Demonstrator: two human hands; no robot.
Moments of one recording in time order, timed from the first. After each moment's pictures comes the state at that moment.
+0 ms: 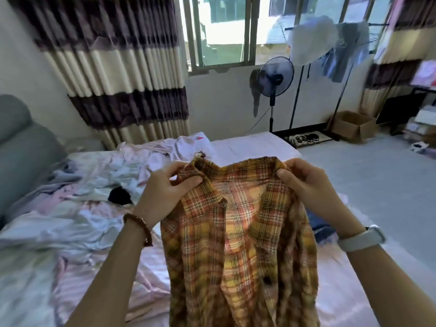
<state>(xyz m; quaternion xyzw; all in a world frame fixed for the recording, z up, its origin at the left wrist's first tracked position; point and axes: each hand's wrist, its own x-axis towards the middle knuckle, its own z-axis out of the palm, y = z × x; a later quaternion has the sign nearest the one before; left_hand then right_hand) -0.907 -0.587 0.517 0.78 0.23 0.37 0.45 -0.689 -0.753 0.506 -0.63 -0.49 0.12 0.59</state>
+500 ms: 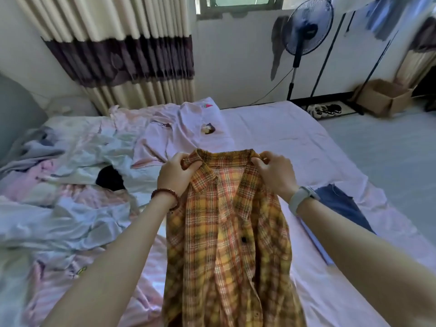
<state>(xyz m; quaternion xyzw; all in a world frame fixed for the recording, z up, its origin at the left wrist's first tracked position) -0.803 -0.349 0.366 0.79 0.43 0.31 0.30 -0.609 -0.480 0.372 -0.83 -0.40 0.08 0.37</state>
